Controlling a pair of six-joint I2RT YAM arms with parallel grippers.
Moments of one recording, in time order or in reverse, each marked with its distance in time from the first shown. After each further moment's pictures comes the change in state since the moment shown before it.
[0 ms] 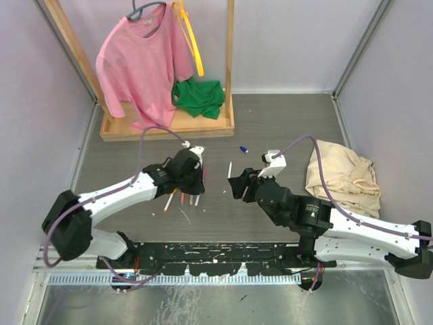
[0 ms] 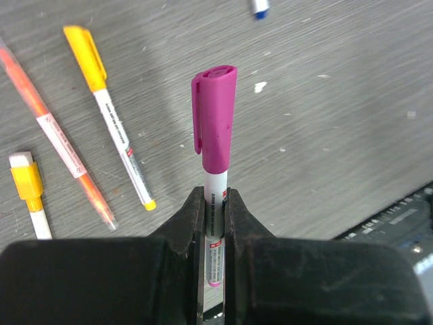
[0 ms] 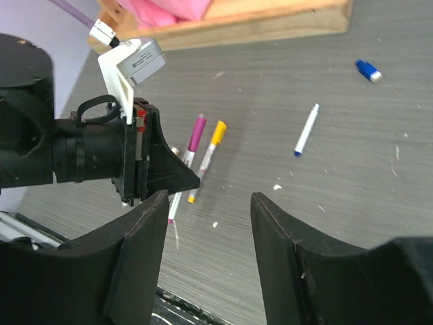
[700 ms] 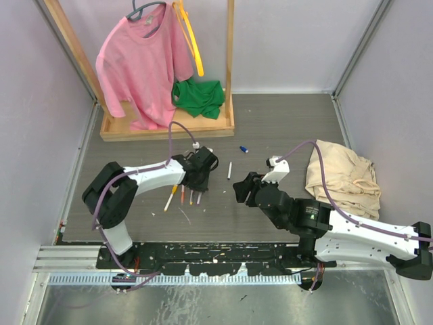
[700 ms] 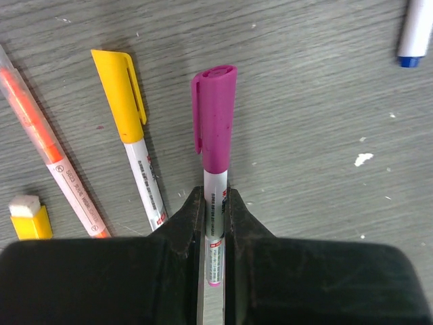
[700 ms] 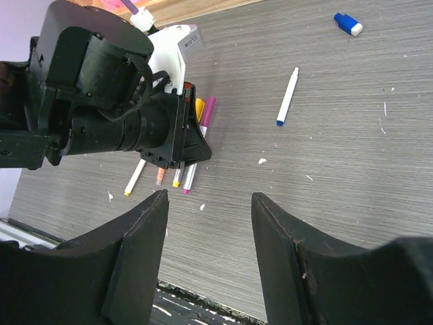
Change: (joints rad) left arm 0.008 0.425 0.189 -0.082 -0.151 -0.060; right arm 0.000 -0.027 -0.069 -0.116 0.016 0.177
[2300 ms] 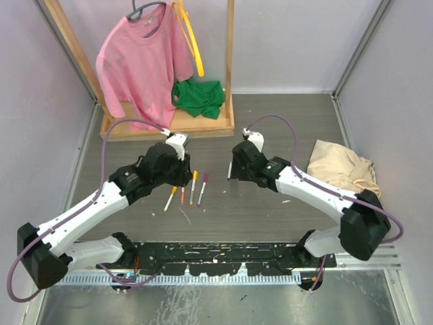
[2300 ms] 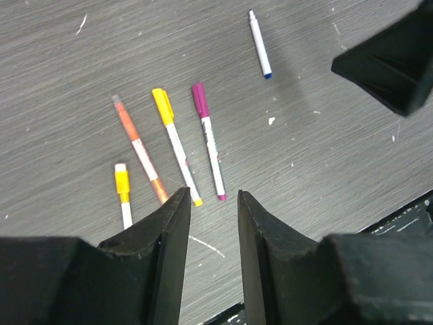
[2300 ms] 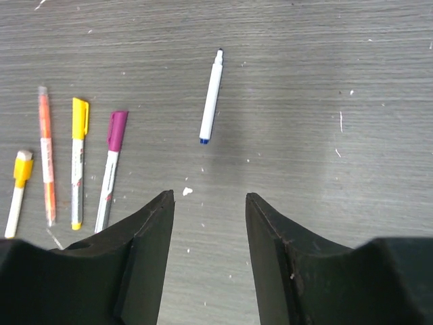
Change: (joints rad) left arm 0.036 -0.631 -0.112 -0.049 0.037 0.199; right arm -0.474 0.537 0.206 -0.005 -0.415 -0.209
